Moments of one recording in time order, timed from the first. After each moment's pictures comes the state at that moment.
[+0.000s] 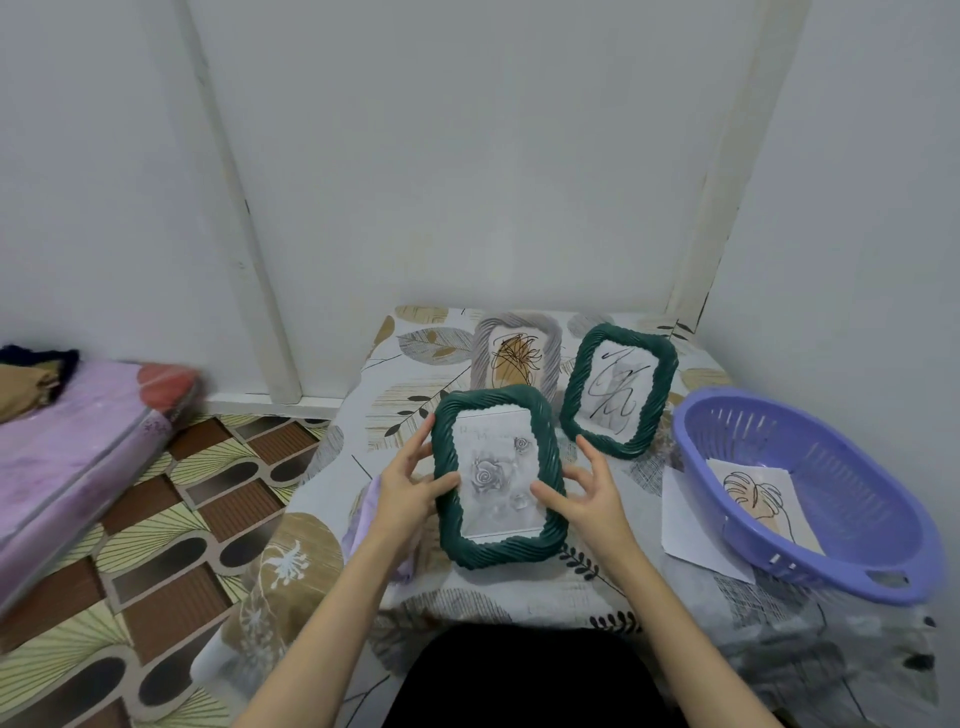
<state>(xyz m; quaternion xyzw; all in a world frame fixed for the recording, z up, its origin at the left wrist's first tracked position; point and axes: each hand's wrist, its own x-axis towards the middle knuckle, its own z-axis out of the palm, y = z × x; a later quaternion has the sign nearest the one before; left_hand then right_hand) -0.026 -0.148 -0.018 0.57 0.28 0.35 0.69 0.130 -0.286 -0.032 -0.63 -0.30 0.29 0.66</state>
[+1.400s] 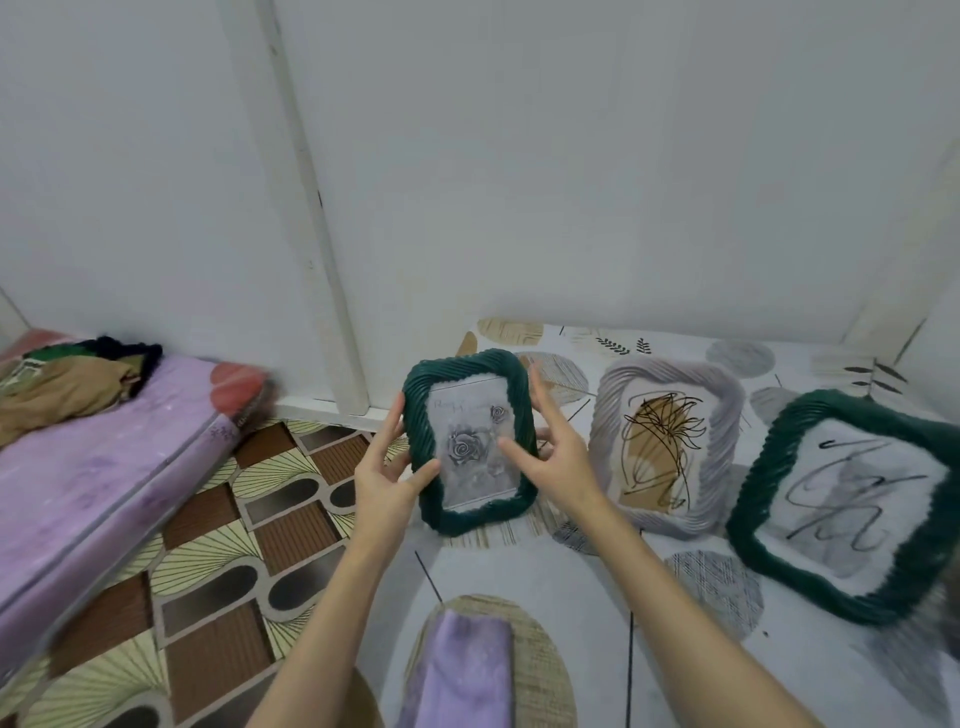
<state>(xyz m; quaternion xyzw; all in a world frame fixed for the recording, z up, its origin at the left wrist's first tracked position) -0.020 0.047 -0.042 0.54 0.28 0.50 0.62 0.158 -0.017 -0.035 -0.60 -0.52 0.23 0.57</state>
